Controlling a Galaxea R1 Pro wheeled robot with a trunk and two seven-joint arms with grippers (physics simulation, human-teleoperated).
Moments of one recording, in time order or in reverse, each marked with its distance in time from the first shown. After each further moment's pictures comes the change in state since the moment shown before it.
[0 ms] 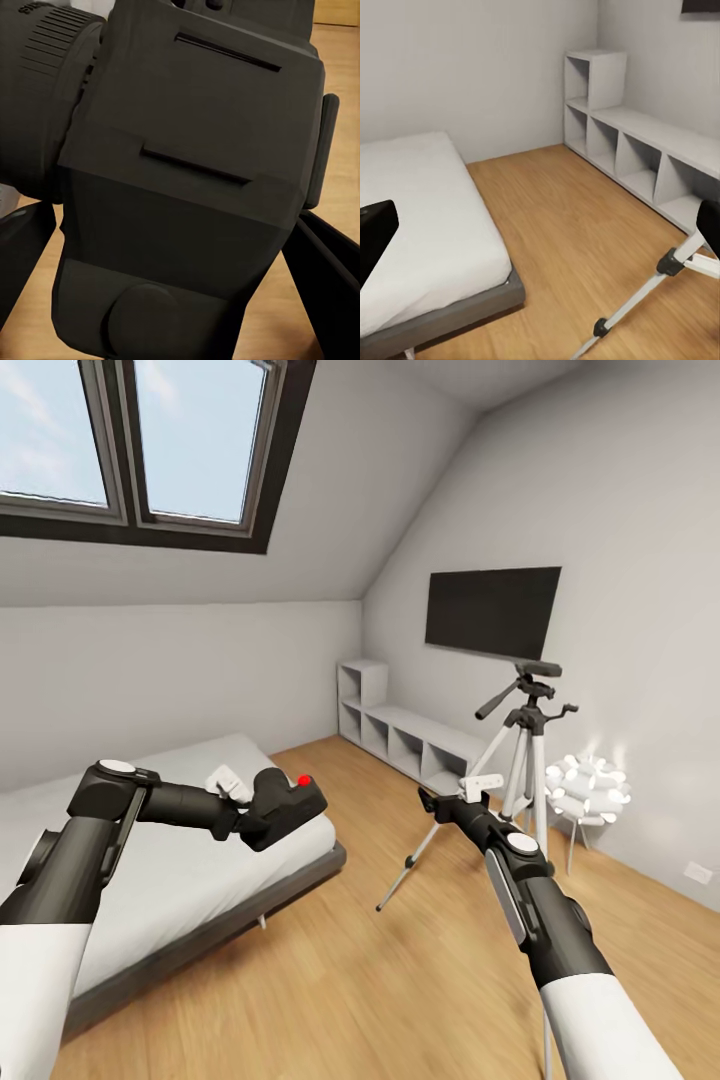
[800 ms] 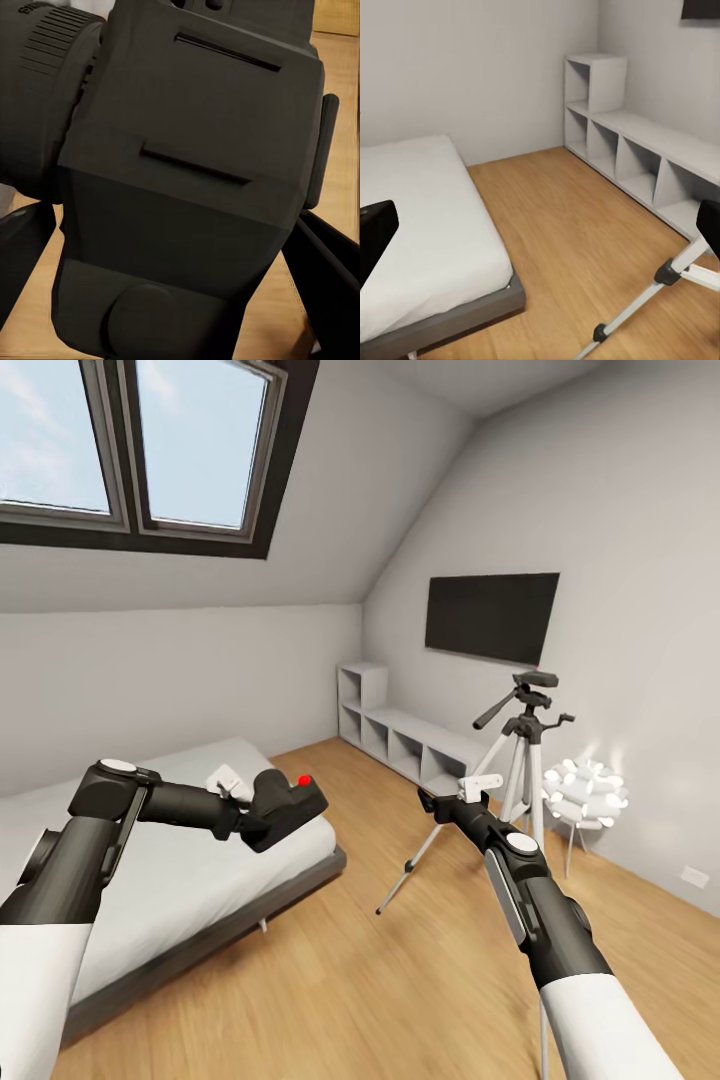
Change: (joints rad) left arm 0.000 -0.001 -0.005 -0.005 0.000 0.043 -0.001; right arm 0.000 -0.001 0.003 0.000 0.000 0.000 0.000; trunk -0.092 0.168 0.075
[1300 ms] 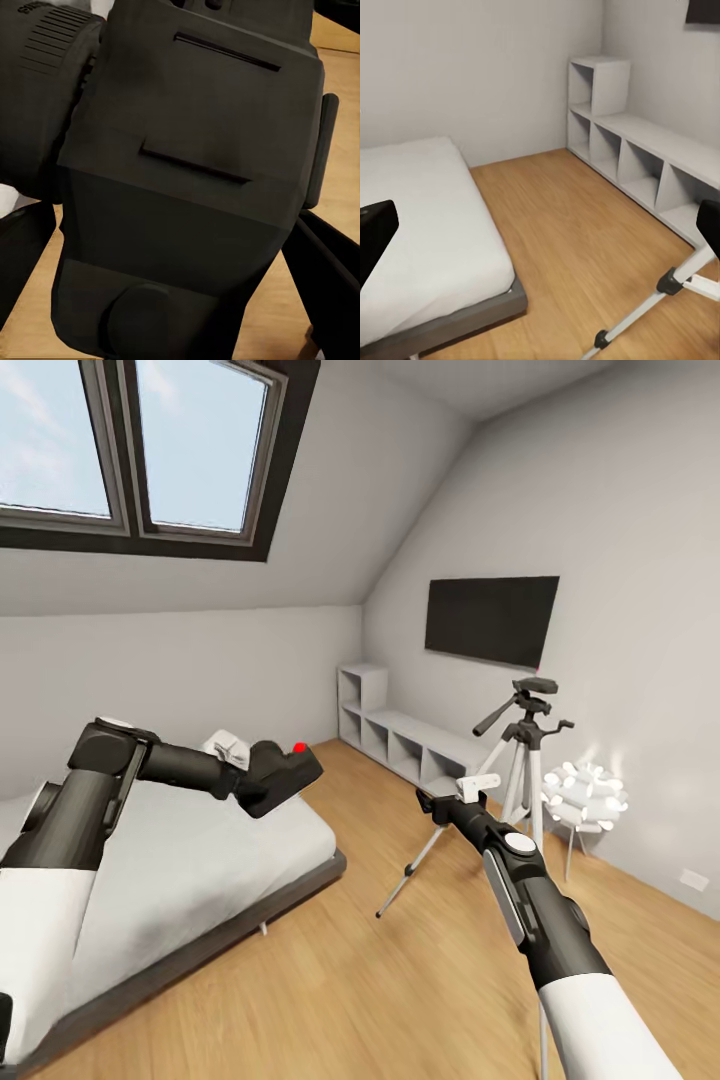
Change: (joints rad) left arm -0.169 0.020 -0.039 0.108 -0.003 0.065 -0.007; right arm 0.000 0.001 0.011 0.000 0.000 -0.001 0.001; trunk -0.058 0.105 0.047
